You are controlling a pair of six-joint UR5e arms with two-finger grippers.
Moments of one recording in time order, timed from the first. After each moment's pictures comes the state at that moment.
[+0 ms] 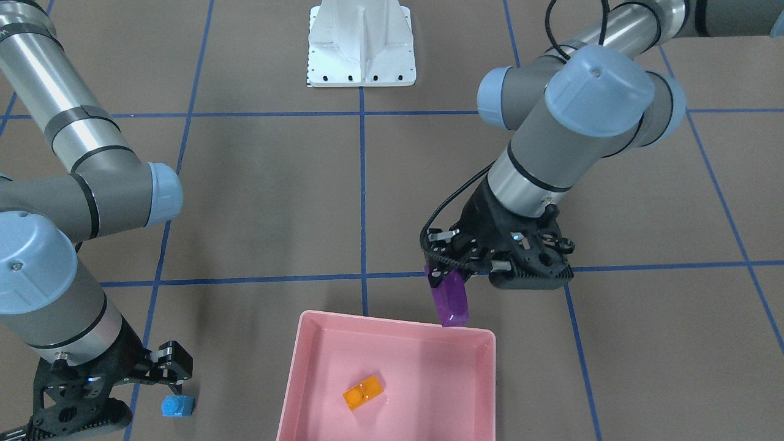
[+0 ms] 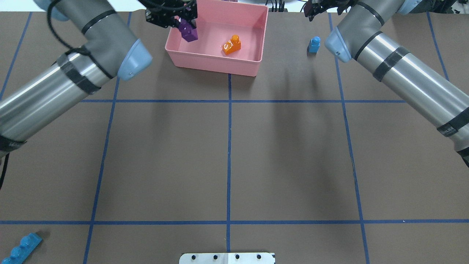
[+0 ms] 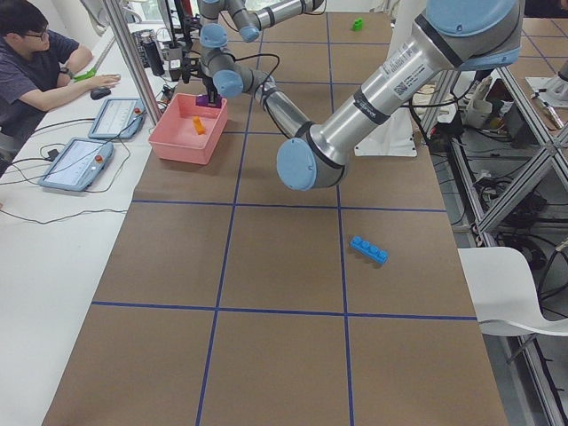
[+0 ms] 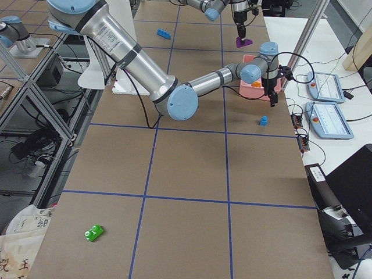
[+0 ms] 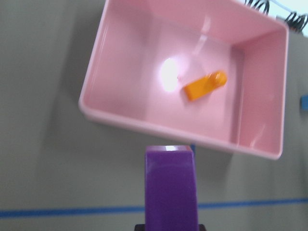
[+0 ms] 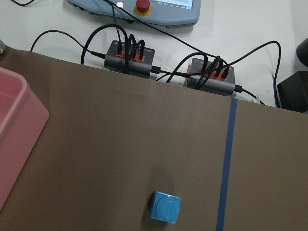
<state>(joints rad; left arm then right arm) -0.95 -2.54 -1.26 -1.96 -2.13 -1.18 1.04 -0.70 1.02 -1.19 1.95 0.61</state>
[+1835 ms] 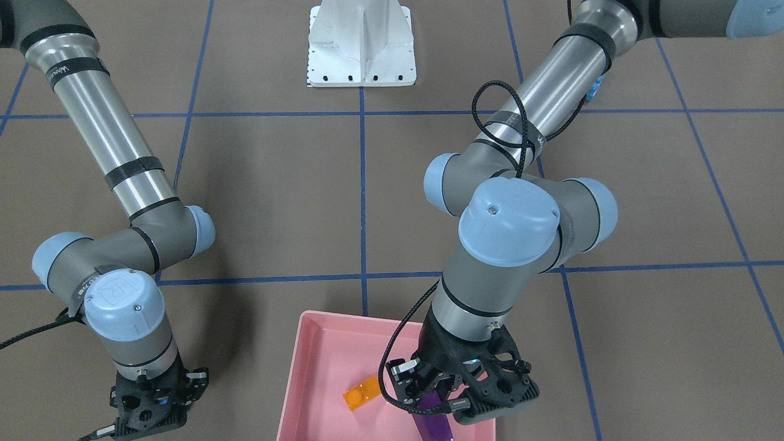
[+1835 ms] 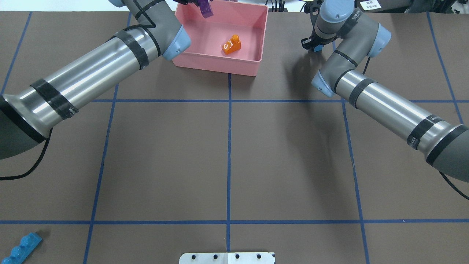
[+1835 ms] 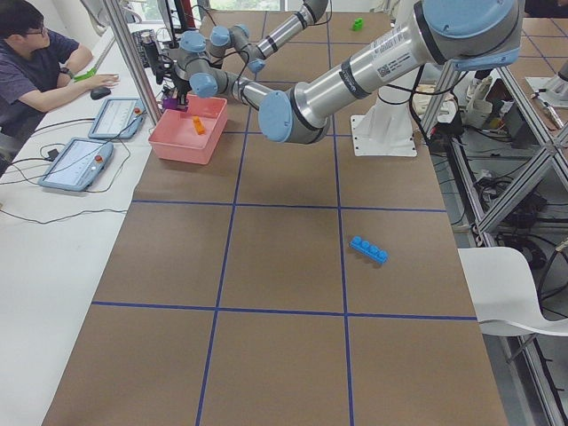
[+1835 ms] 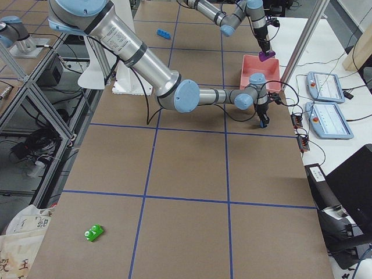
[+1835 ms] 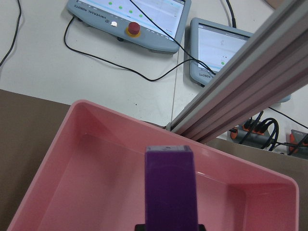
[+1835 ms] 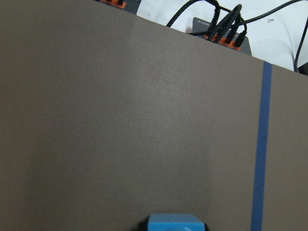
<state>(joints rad) -0.92 -2.76 -0.77 -2.21 -1.90 -1.30 0.93 -0.63 0.65 -0.92 1.77 0.63</state>
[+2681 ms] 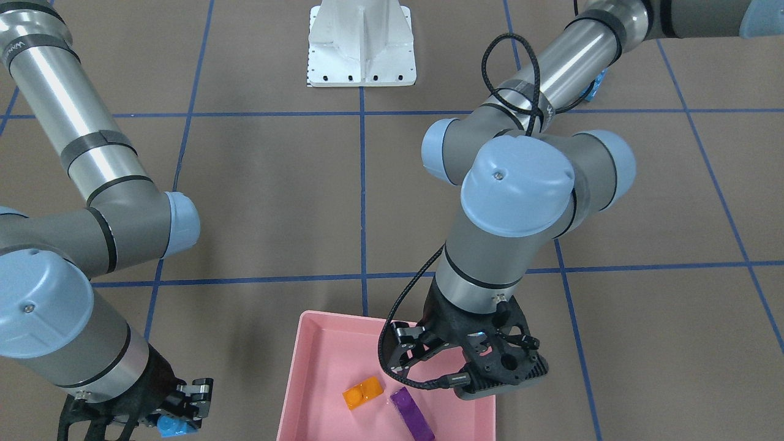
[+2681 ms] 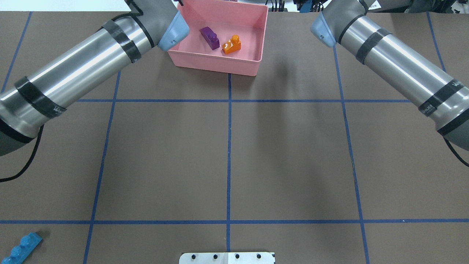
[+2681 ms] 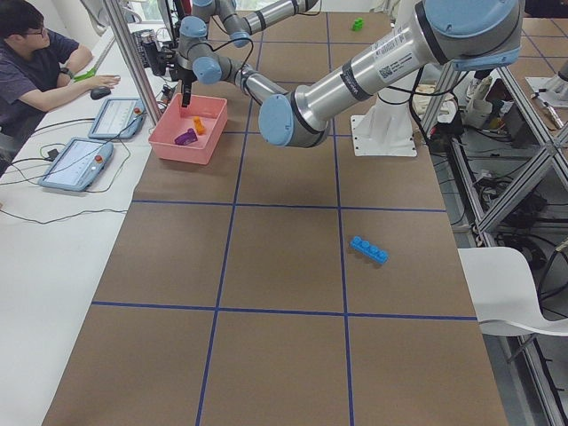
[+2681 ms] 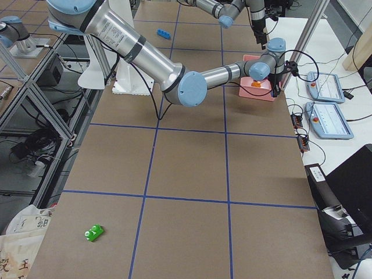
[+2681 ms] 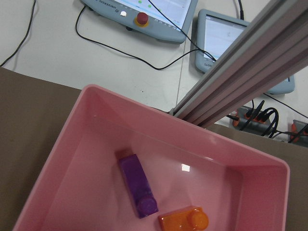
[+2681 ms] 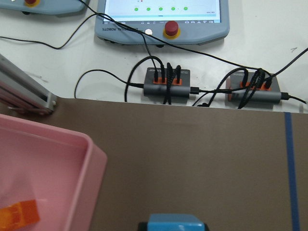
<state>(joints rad) -0.96 -2.69 -1.07 -1.81 -2.00 -1.10 1.05 -0.53 0.87 -1.12 2.06 0.83</state>
